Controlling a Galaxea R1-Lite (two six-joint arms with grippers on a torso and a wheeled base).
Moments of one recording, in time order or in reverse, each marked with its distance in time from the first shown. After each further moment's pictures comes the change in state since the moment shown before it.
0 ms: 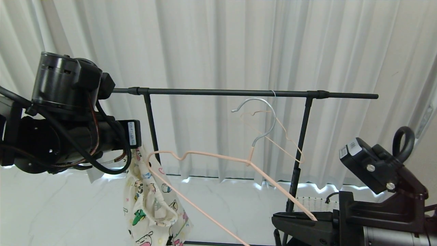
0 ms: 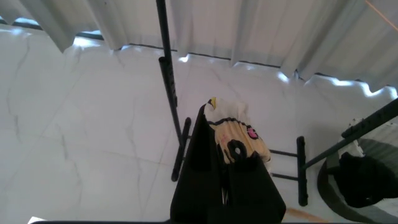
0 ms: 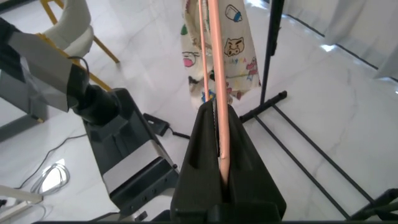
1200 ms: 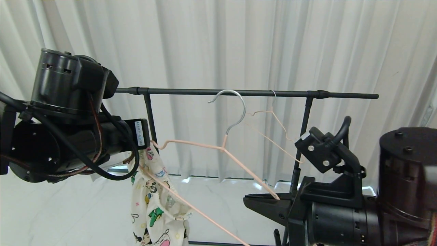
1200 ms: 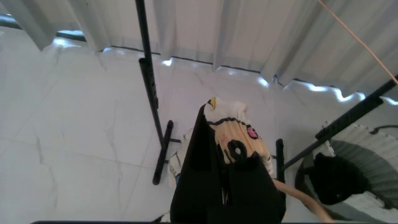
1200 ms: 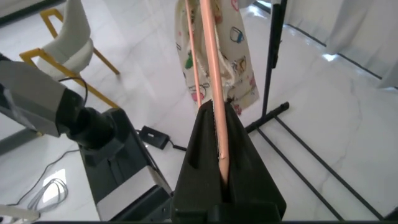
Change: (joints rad) left arm -0.102 -0.018 0.000 -0.001 0.054 -0.093; right arm -0.031 0.173 -0.077 -0.117 0.012 0.004
